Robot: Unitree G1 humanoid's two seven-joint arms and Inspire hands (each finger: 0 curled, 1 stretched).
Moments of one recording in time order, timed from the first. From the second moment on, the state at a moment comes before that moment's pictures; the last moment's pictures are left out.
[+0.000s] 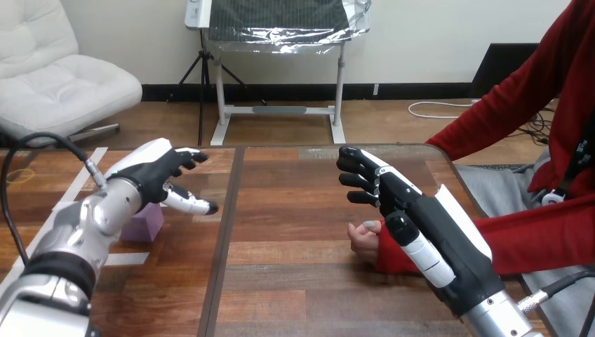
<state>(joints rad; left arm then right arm) -0.81 0.46 -0.23 1.21 0.60 -0.24 -0.16 0.15 -0.24 0.06 -0.07 0.04 -0.39 0.36</state>
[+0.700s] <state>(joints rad) -0.92 0.48 -0.32 1.30 0.67 -0.13 -0.20 0.15 -0.25 0.06 -0.08 0.04 -0.37 0.37</state>
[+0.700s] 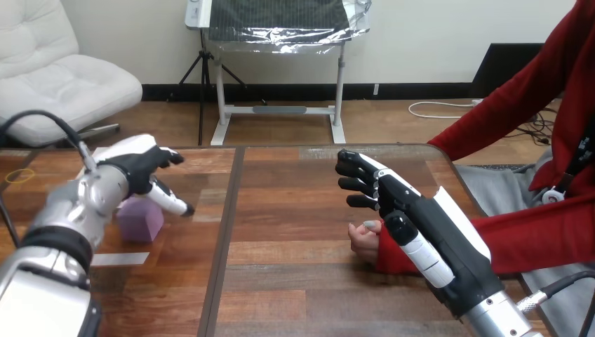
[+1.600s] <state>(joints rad) -0.98 0.51 -0.42 1.32 0.72 -0.08 -0.30 0.15 -0.25 0.05 -0.10 0.06 -0.37 0.39</state>
